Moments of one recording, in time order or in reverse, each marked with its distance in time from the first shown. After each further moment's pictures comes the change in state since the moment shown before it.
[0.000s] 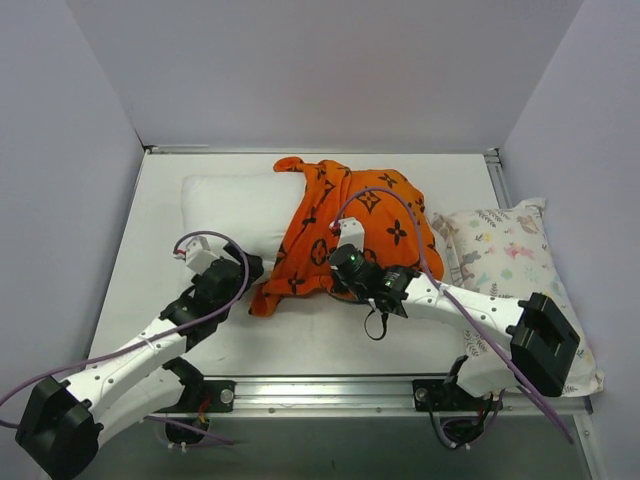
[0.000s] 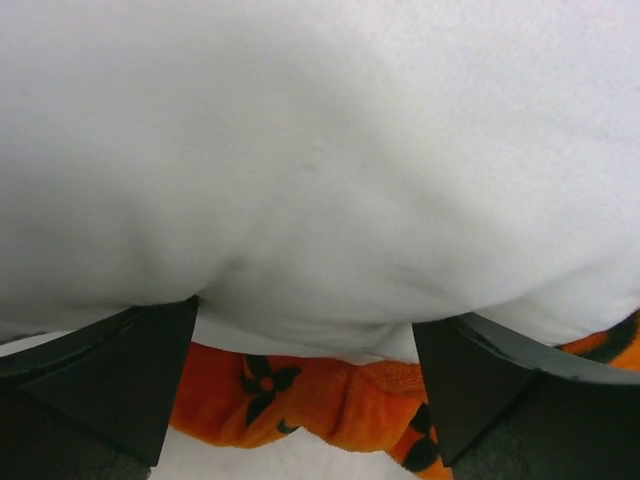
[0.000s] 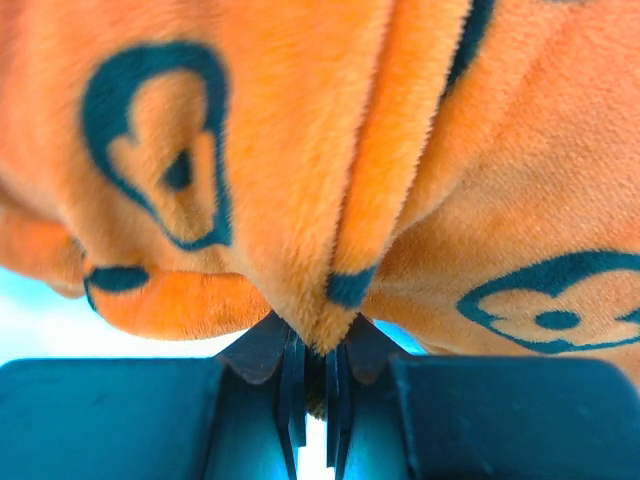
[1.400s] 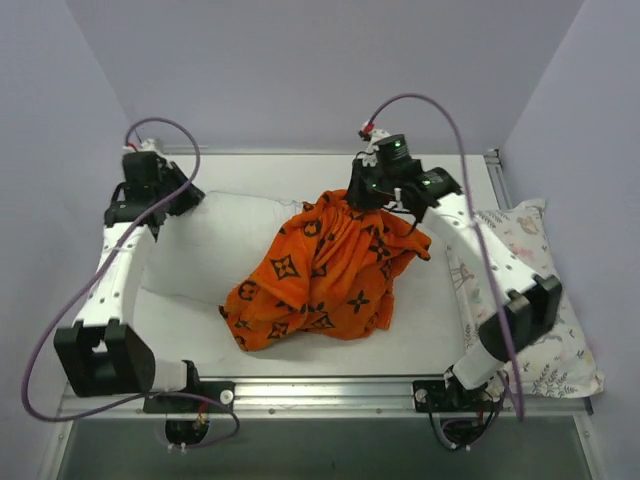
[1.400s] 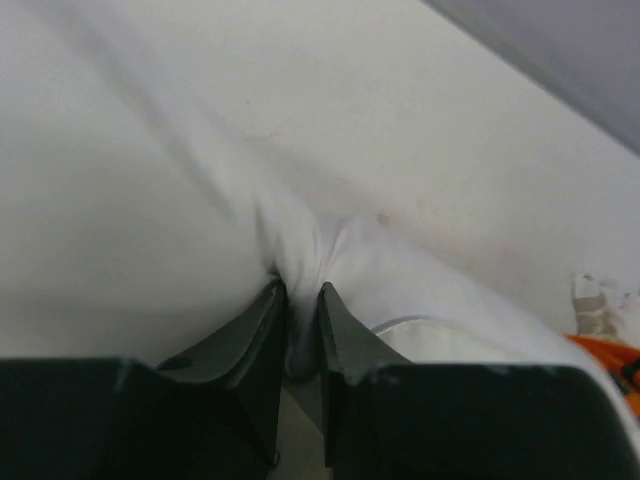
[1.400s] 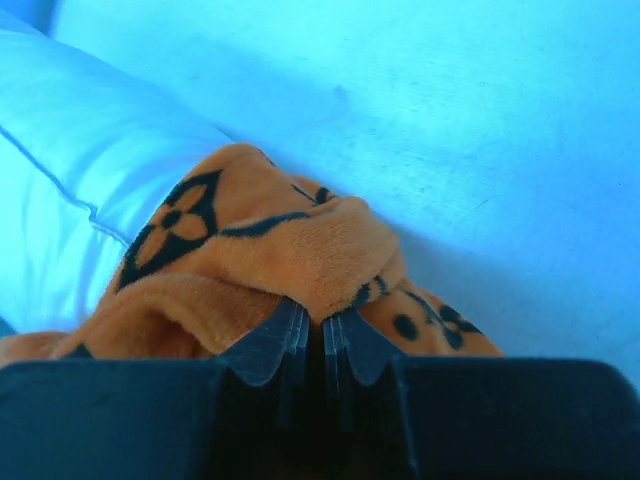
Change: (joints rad) left arm 0.747 0.373 0.818 -0.352 0.724 0.616; right arm -0.413 0.091 0.713 -0.475 -0.533 -0.145
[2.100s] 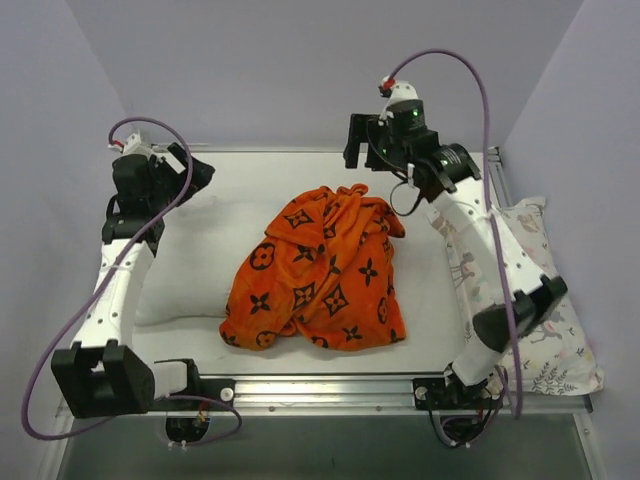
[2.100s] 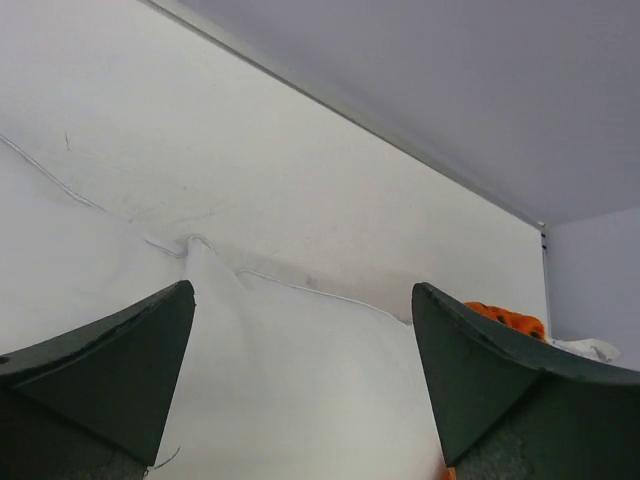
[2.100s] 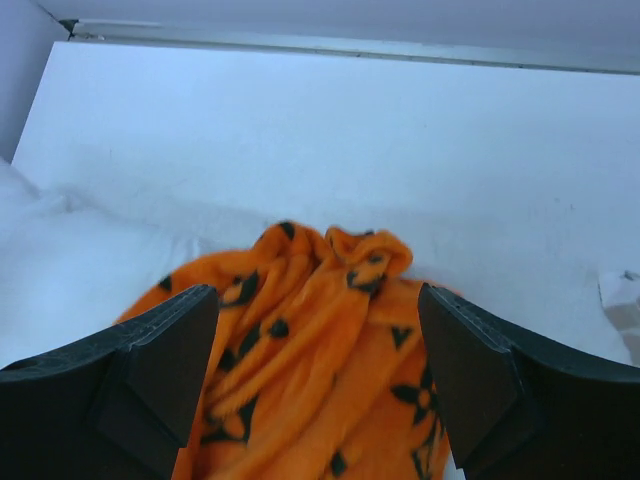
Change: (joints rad) left arm -0.034 0.045 -0.120 0.316 0.021 -0.095; right arm -0.047 0.243 0.369 -0.029 0.231 -0.052
